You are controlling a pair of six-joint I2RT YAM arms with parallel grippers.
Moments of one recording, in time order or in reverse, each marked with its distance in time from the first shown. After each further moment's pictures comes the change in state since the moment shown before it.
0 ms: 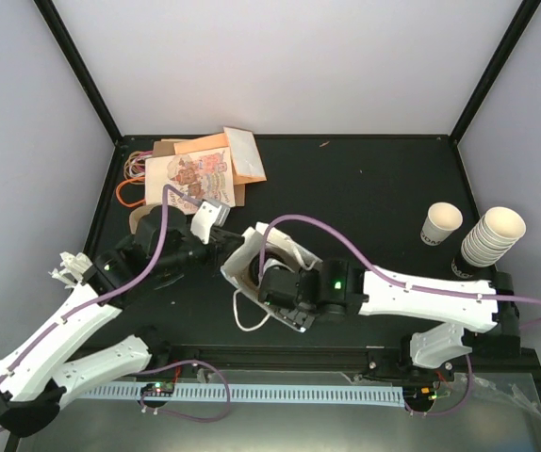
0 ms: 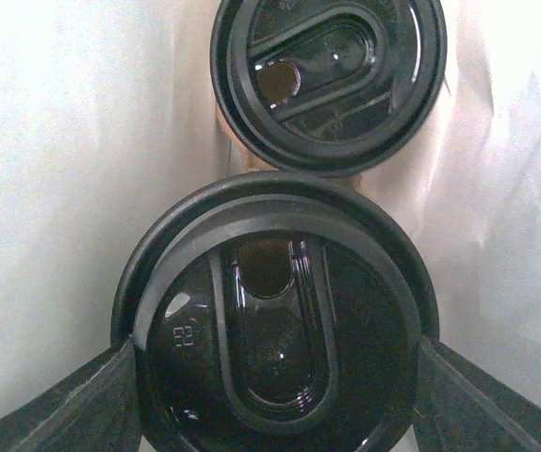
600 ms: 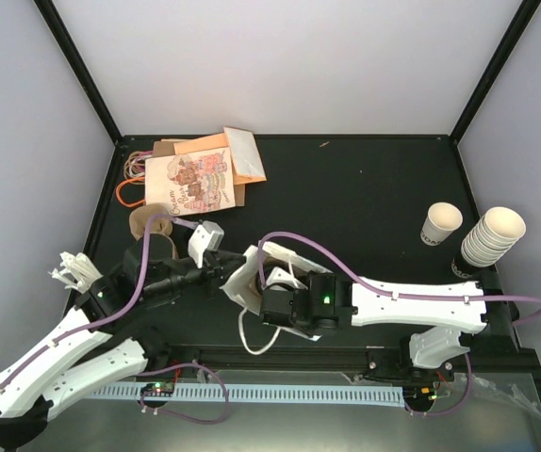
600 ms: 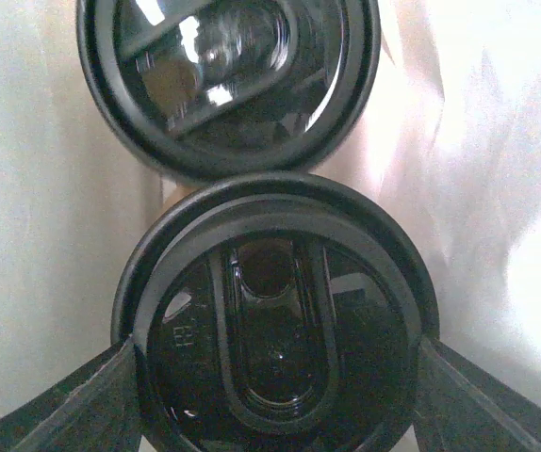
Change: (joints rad) left arm -0.078 -0.208 -0.222 0.170 0.050 -0.008; right arm 0.089 0.037 -0.079 -0.053 0.168 0.111
